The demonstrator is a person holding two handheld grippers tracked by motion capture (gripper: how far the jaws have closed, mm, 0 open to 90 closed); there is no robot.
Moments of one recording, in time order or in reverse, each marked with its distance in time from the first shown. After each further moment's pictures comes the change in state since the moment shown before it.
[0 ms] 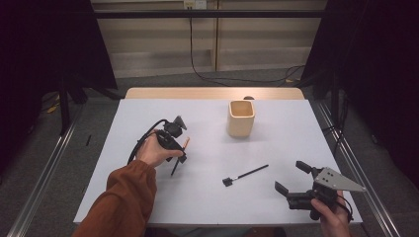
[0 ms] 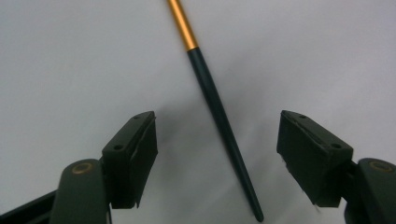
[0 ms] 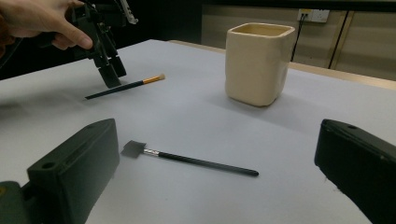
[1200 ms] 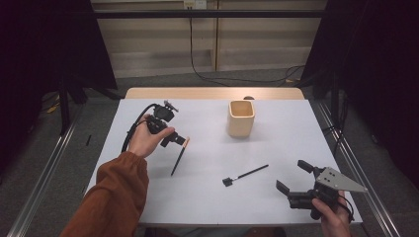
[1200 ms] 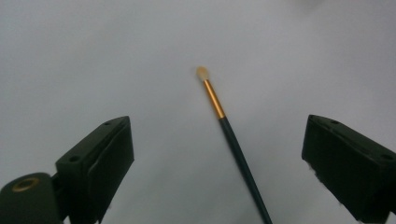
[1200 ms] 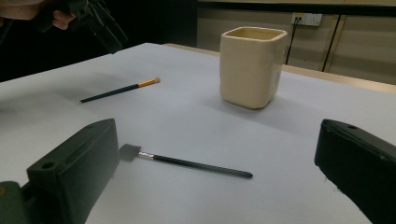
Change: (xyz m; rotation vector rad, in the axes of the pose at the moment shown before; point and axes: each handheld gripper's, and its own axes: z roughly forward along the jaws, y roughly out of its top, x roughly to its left) left arm 0.016 0.005 -0.048 -0.247 0.022 0.057; right arm -0.001 0.001 -0.002 -0.016 -0.022 -0.007
